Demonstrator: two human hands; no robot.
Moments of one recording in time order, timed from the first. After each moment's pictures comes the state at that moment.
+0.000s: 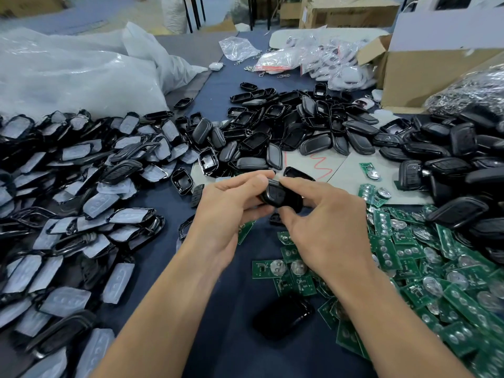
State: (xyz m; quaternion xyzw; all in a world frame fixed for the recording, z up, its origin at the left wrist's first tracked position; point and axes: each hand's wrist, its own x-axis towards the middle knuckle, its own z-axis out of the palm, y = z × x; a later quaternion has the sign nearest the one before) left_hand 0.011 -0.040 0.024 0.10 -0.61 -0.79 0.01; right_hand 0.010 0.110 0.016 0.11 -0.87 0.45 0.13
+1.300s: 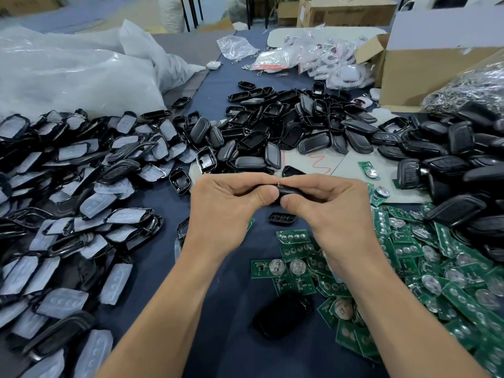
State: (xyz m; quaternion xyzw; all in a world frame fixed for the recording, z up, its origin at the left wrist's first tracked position) left_hand 0.014 -0.041 0.025 -0.05 -0.71 -0.68 0.15; right_hand -0.004 0.117 0.012 0.08 -0.67 0.74 0.02
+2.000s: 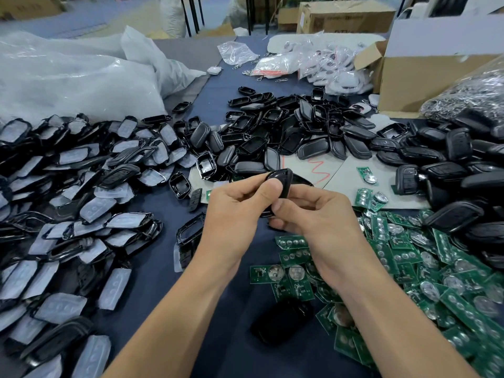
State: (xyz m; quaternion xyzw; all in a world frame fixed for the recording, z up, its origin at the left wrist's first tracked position) left_hand 0.013 -0.028 0.017 0.00 -0.67 -0.74 0.09; right_hand 0.003 0.111 0.016 0.02 -0.59 0.80 -0.11
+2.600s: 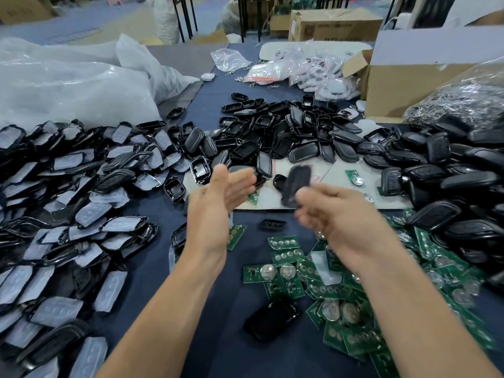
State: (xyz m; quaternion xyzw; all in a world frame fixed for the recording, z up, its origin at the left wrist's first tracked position) left_hand 0.012 -0.036 0.016 0.11 -0.64 -0.75 0.12; right_hand -0.011 0.151 0.033 -0.08 -0.56 0.81 -0.16
